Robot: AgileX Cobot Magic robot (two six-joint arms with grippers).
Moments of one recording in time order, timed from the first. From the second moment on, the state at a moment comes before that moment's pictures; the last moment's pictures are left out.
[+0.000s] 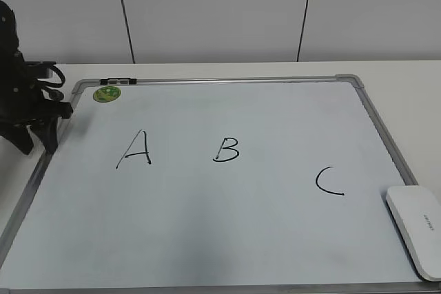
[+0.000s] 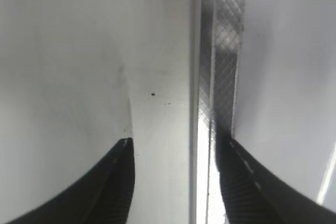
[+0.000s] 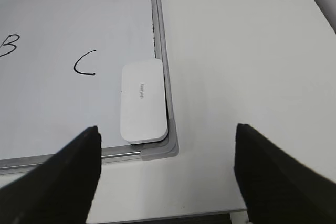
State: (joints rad) left arm -0.01 2.22 -1.63 -0.02 1.07 -0.06; right arm 0.07 -0.02 -0.49 -0.10 1.14 0.15
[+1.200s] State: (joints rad) left arm -0.02 2.23 -1.63 -0.05 1.07 -0.06; right arm 0.07 -0.02 -0.49 -0.10 1.14 0.15
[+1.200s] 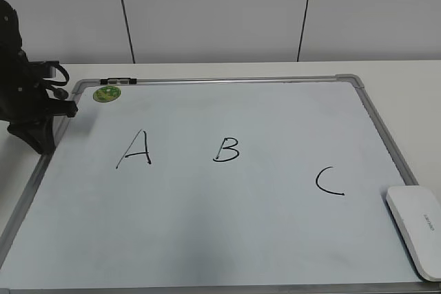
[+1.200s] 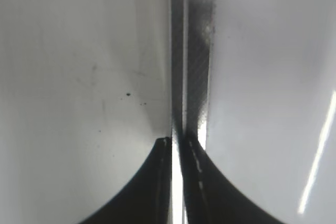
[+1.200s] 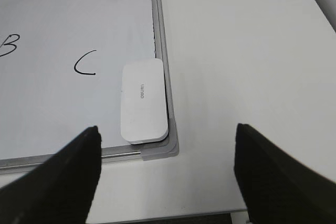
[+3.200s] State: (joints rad) left arm -0.02 2.23 -1.64 -0.07 1.07 -0.06; right arm 0.17 1.44 -0.79 -0.04 0.93 0.13
